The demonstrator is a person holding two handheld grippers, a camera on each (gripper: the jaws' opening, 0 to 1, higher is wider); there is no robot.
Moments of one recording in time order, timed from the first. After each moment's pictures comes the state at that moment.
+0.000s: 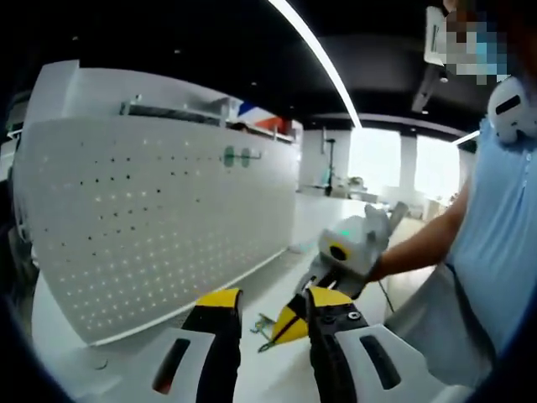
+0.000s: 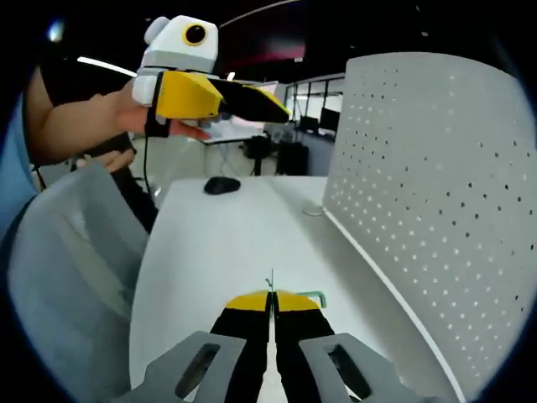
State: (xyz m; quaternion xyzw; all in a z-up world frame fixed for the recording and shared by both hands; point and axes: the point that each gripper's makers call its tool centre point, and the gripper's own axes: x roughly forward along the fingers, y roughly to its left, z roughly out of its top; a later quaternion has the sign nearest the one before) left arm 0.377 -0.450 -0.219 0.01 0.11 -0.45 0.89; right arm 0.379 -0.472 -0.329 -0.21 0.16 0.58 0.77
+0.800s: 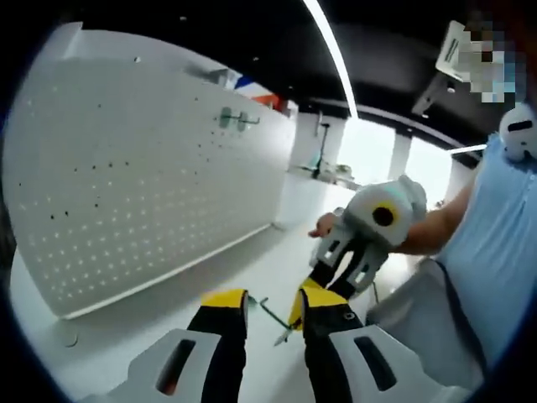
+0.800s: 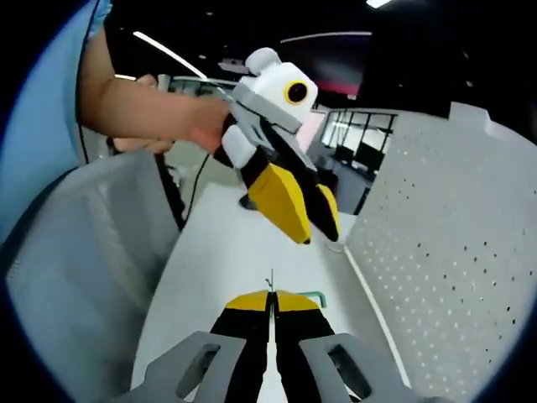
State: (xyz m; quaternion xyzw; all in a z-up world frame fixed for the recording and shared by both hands) left arm 0.378 -0.463 -0.256 -0.02 0.20 -0.48 0.85; right arm 0.342 -0.464 -0.297 -0.26 0.06 0.64 0.72
